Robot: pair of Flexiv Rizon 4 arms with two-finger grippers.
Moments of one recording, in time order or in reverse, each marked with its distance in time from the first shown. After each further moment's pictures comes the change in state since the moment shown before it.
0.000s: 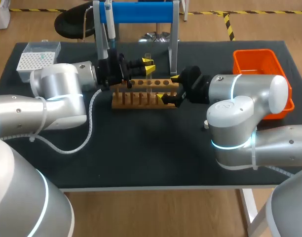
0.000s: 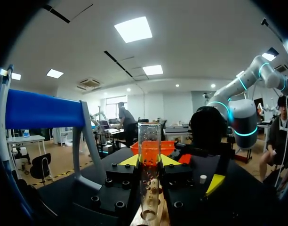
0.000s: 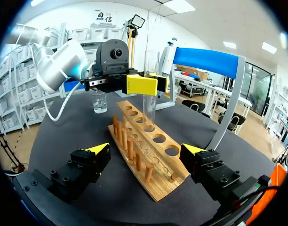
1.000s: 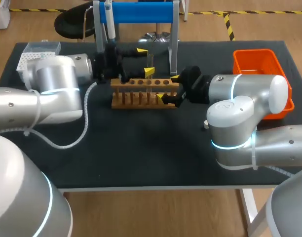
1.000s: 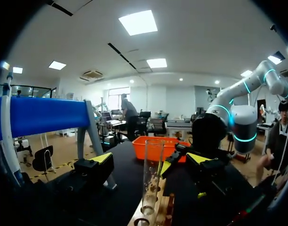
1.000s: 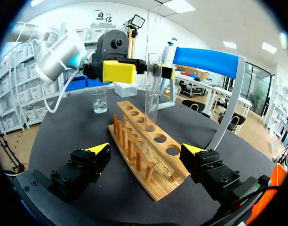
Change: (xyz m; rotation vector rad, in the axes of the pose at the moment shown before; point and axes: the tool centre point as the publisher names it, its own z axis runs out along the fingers) left arm -0.004 -0.019 -0.018 -0.097 -0.029 -0.047; right arm 0.000 0.000 0.000 0.000 0.000 0.000
